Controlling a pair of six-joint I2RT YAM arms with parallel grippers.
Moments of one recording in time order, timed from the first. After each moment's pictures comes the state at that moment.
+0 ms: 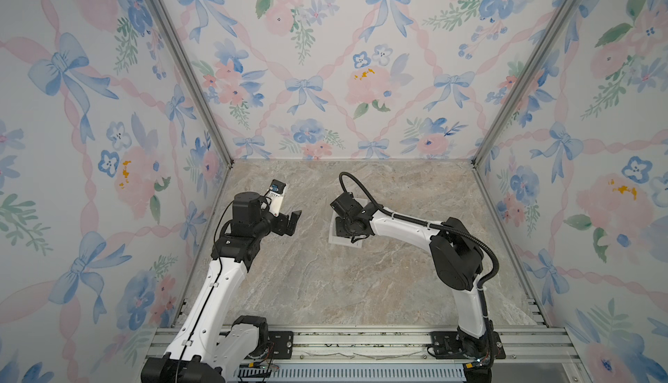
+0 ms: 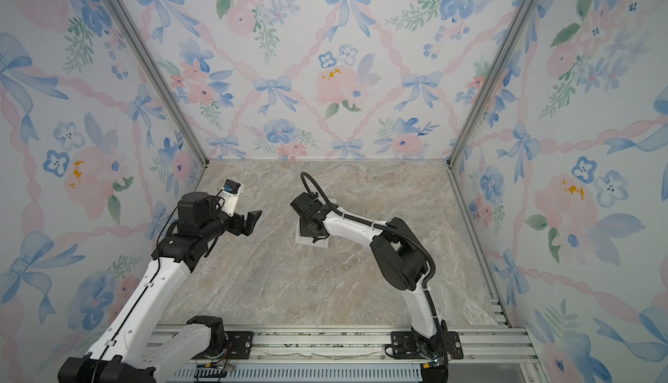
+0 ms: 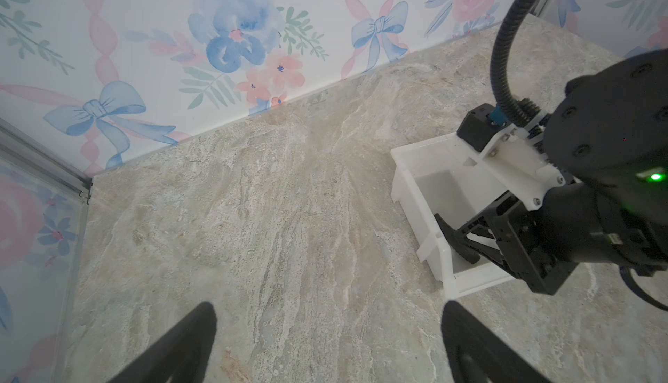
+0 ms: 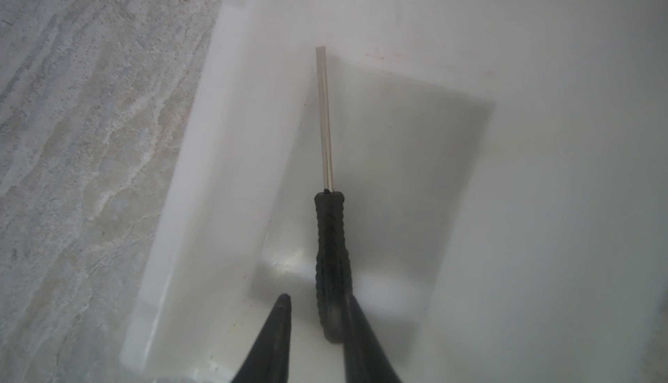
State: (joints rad) left arm -0.09 0.99 0.86 -0.38 0.23 0.24; right arm 0.84 2.09 1.61 -0.60 0.20 0.67
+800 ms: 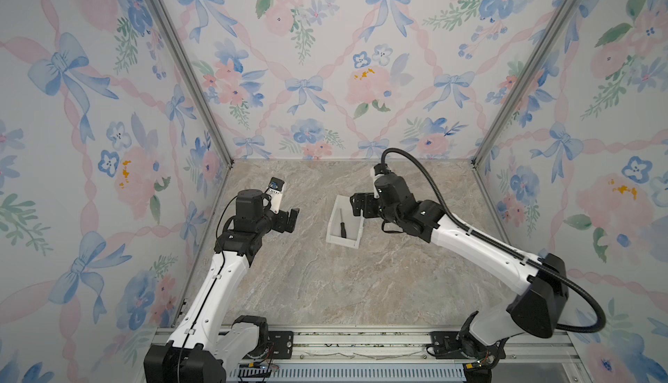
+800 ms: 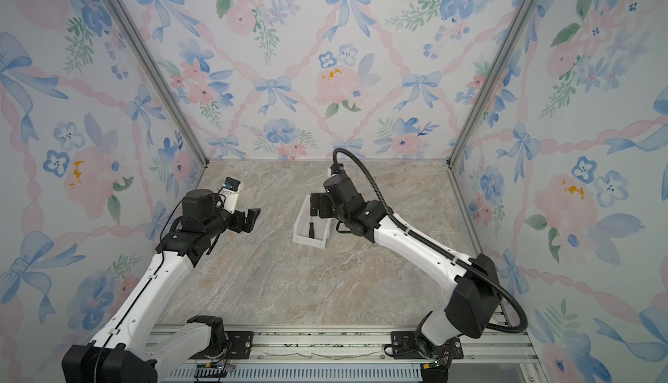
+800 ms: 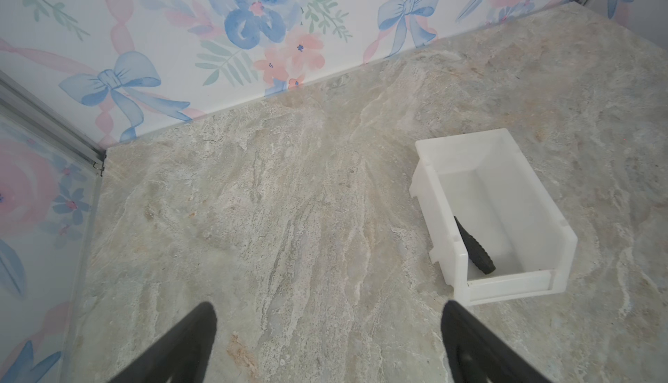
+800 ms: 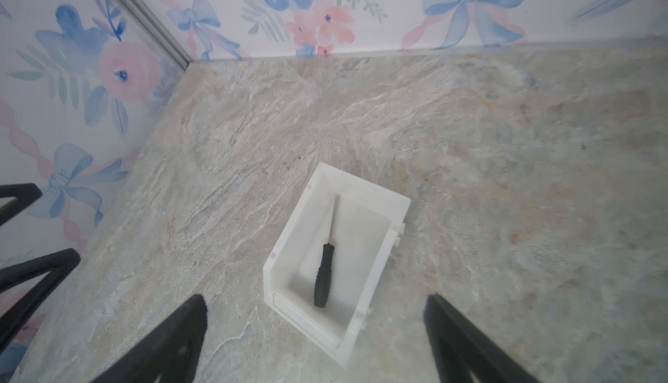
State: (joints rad) left arm -0.10 1.05 0.88 -0.38 0.14 0.18; right arm 0.74 1.43 1.31 -0.43 0.23 0.50
